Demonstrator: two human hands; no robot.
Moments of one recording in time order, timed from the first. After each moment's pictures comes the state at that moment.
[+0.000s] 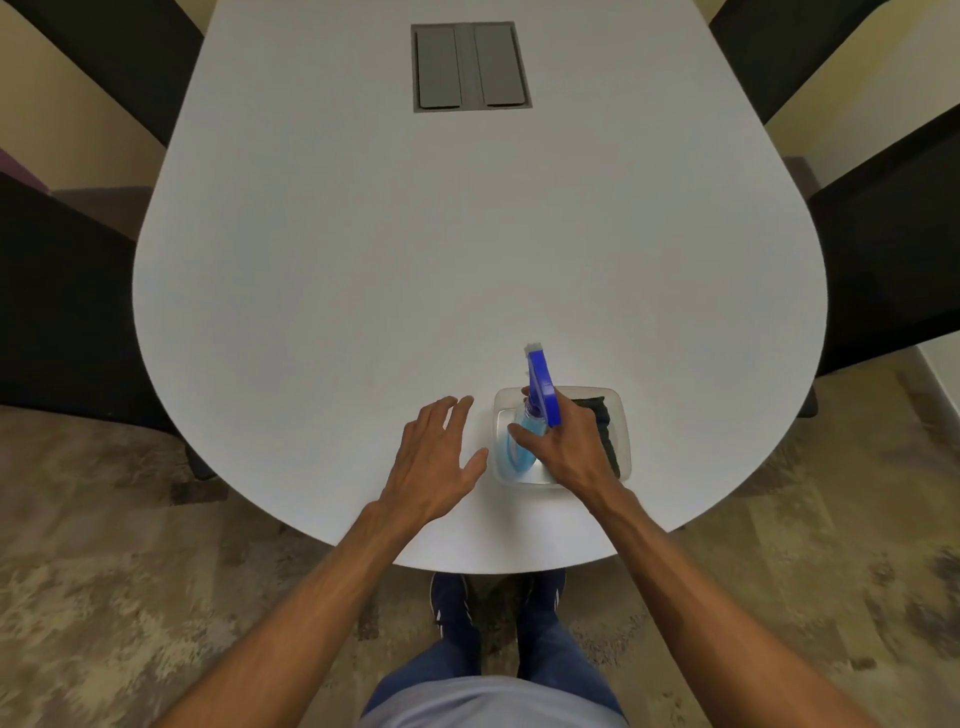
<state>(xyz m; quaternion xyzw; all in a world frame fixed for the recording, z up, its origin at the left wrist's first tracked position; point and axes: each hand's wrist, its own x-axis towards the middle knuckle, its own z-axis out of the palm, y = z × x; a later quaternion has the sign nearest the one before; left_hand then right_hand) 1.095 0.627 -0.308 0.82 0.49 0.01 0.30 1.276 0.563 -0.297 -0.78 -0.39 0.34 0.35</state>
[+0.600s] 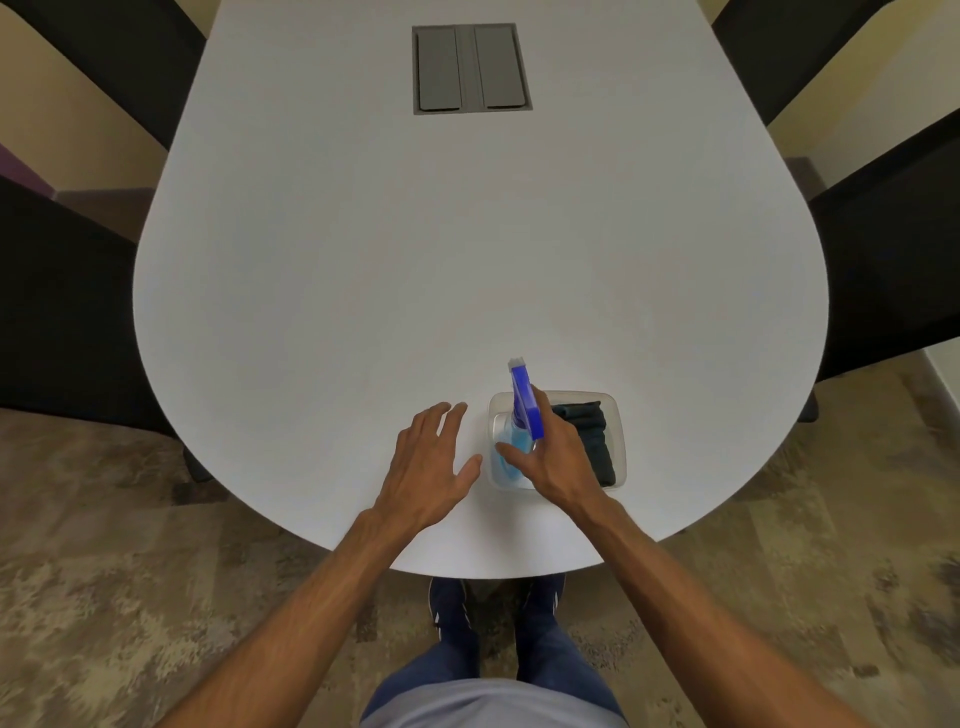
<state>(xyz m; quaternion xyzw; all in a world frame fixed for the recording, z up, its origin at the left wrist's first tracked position) 1.099 0.624 -0.306 0.82 0.50 0.00 0.29 1.276 0.559 -0.330 -0.77 -0.42 0.36 0.32</state>
